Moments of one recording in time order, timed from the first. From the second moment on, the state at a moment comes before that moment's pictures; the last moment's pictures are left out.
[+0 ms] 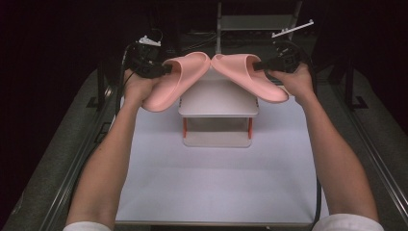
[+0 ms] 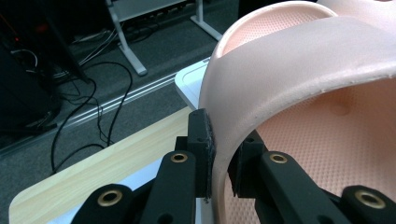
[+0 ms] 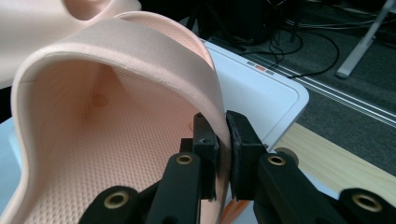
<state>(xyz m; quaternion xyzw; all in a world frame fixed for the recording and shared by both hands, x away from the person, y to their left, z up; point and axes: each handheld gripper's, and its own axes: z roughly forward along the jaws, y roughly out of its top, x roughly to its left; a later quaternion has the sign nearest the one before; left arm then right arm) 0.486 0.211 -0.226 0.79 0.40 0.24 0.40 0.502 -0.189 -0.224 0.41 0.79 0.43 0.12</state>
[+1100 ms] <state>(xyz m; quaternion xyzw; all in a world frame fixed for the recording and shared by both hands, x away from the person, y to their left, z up) 0.498 0.182 -0.232 0.79 0.41 0.22 0.39 0.507 -0.176 -0.231 0.45 0.77 0.42 0.15</state>
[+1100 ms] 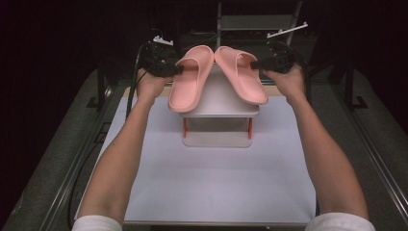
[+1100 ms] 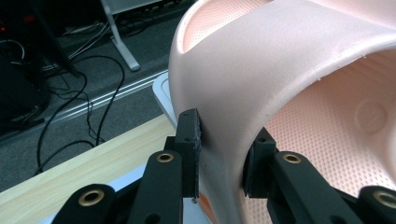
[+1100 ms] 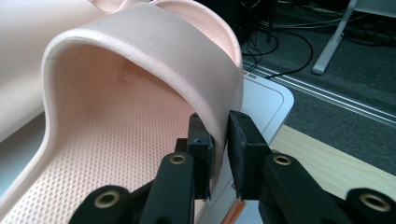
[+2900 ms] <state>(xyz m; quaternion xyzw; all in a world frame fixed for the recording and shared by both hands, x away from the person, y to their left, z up) 0.507 0.150 -0.256 0.79 0.43 0.21 0.38 0.507 -0.150 -0.254 0.48 0.76 0.43 0.13</state>
